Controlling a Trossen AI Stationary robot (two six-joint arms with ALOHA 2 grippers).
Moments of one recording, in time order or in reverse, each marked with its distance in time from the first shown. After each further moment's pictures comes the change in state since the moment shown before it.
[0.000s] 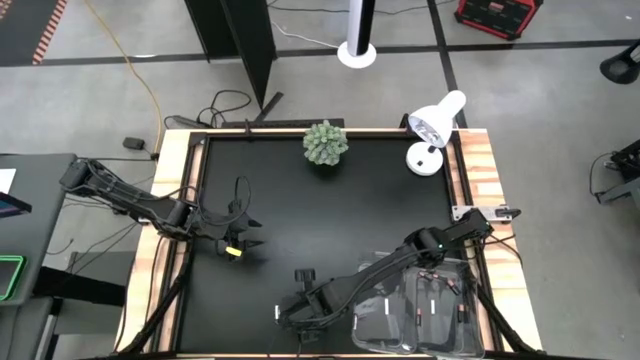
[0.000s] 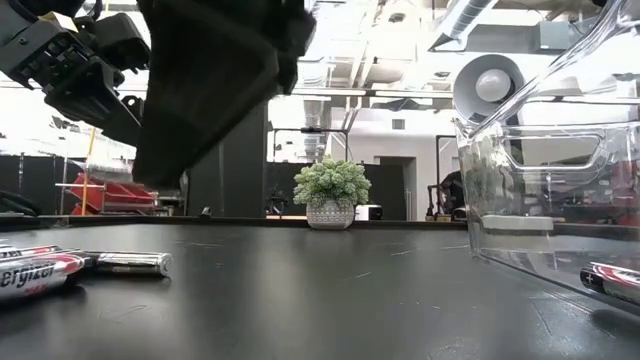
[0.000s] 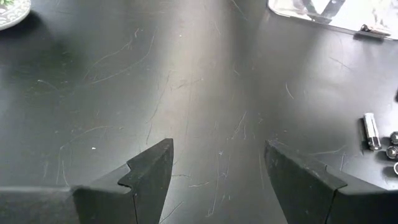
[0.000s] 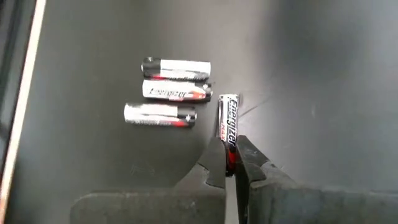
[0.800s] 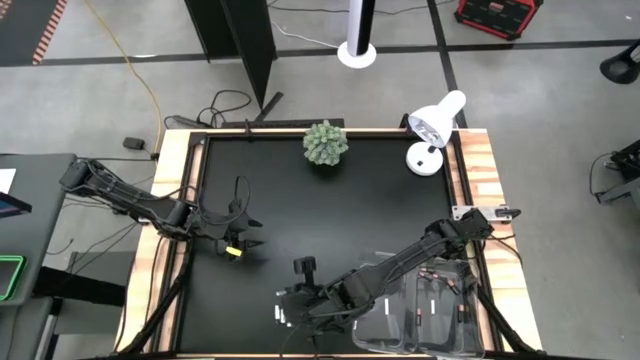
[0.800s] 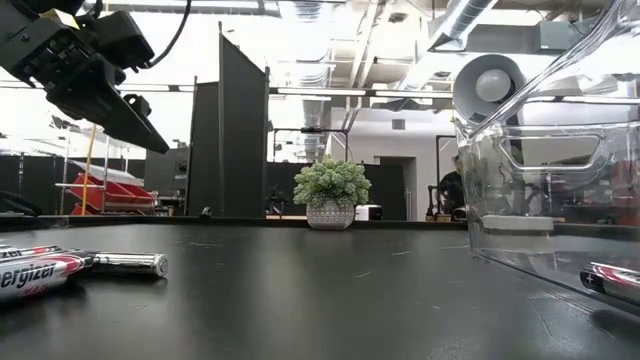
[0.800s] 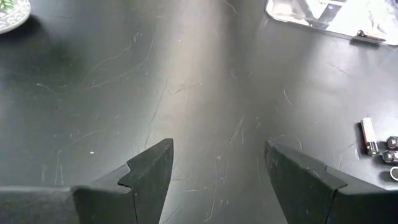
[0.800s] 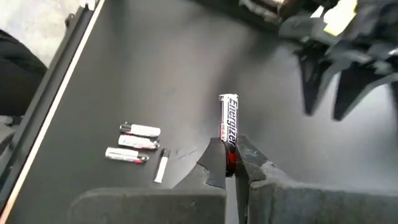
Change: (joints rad) left arm 0.000 0.000 0.000 0.015 0.000 0.000; right arm 0.031 -0.205 0.000 0.023 0.223 -0.224
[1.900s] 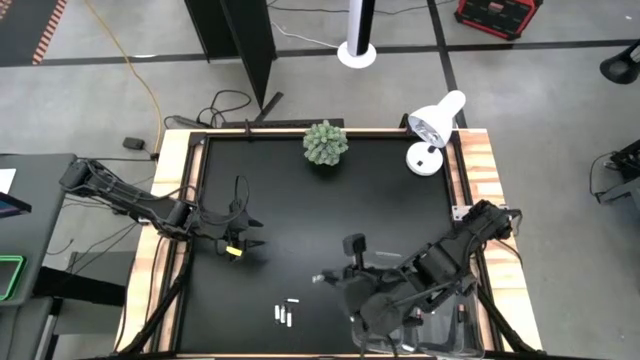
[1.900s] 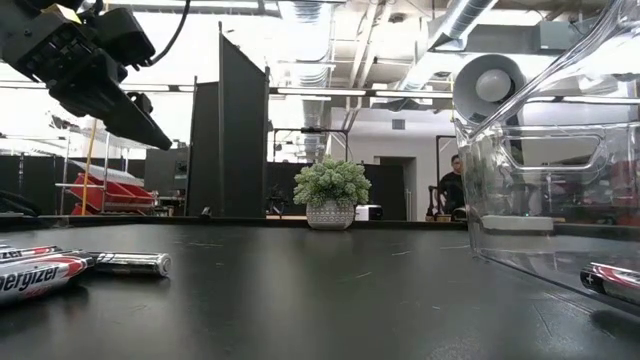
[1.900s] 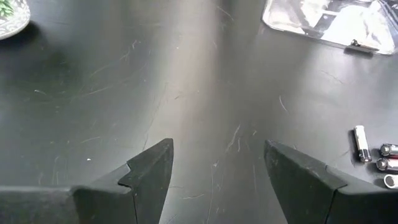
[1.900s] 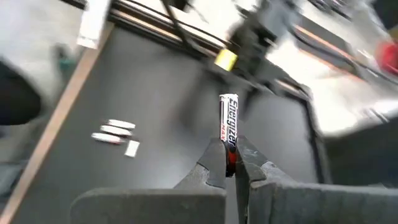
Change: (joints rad) left arm 0.000 0.000 0.000 0.026 0.000 -0.001; right arm 0.113 -0.330 0.000 -0.253 0.184 -0.010
